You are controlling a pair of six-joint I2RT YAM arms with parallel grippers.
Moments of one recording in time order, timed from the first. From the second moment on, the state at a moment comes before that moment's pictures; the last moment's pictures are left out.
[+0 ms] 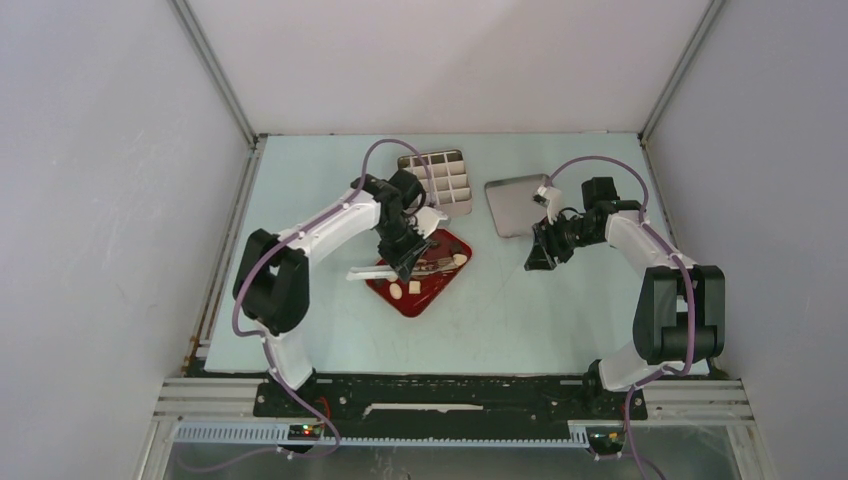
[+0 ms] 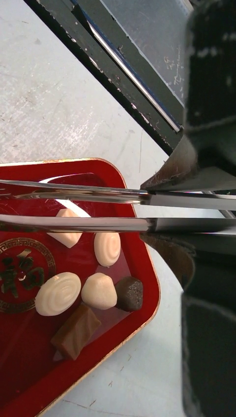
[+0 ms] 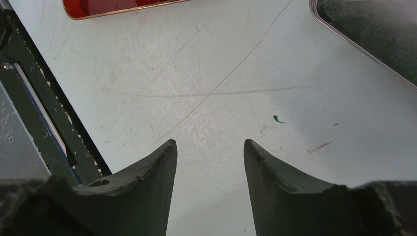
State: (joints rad) left arm -0.58 1.81 1.47 -1.09 0.31 0.29; right arm 0.02 1.56 1.04 -0.74 -0.81 -0.56
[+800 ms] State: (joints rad) left arm -0.47 1.78 1.80 -1.19 0.24 0.34; right arm 0.02 1.57 1.04 -0.74 -0.80 -0.56
